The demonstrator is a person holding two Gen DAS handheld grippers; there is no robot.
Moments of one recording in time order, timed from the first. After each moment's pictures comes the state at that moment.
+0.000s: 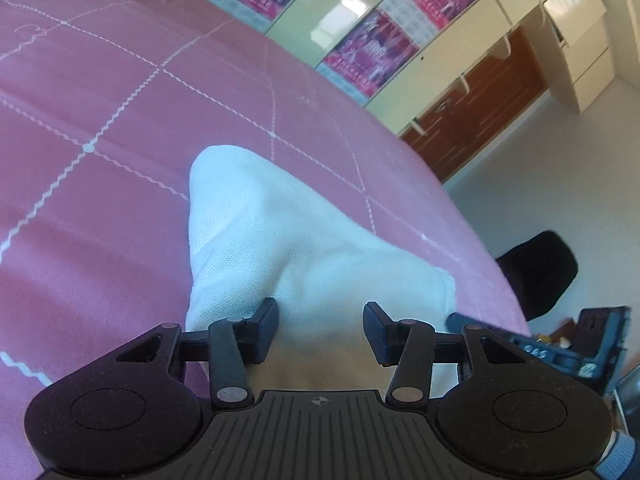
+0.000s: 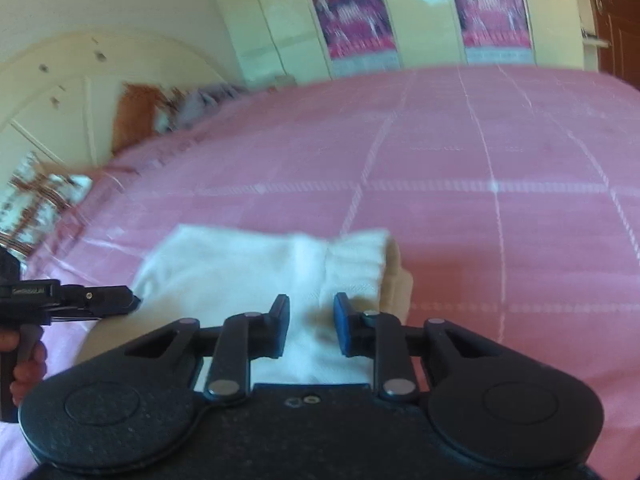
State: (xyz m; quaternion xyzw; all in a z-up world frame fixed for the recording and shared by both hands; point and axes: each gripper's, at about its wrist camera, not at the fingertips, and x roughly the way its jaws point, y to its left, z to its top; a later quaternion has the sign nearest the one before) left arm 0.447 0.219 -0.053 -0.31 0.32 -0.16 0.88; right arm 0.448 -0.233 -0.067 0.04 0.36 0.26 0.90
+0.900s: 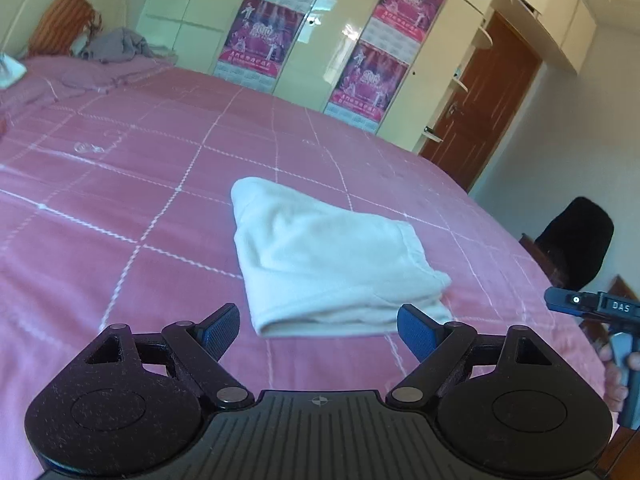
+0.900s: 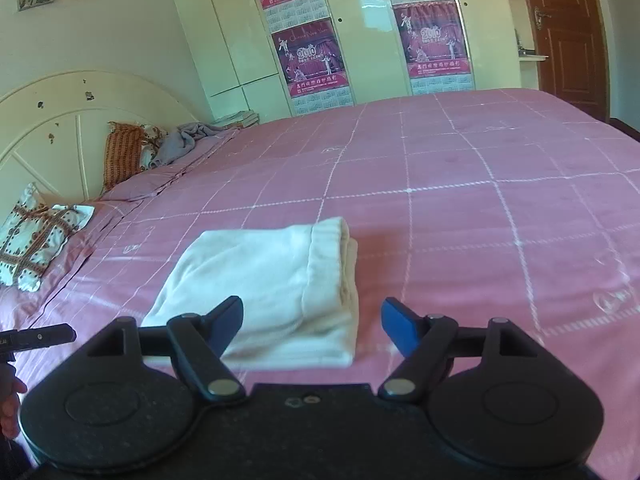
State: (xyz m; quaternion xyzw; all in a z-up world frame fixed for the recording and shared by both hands) left arm 0.201 0.184 0.048 -0.18 0.28 -0.08 0.94; right arm 0.255 -0.308 0.020 0.07 0.31 0.20 0.93
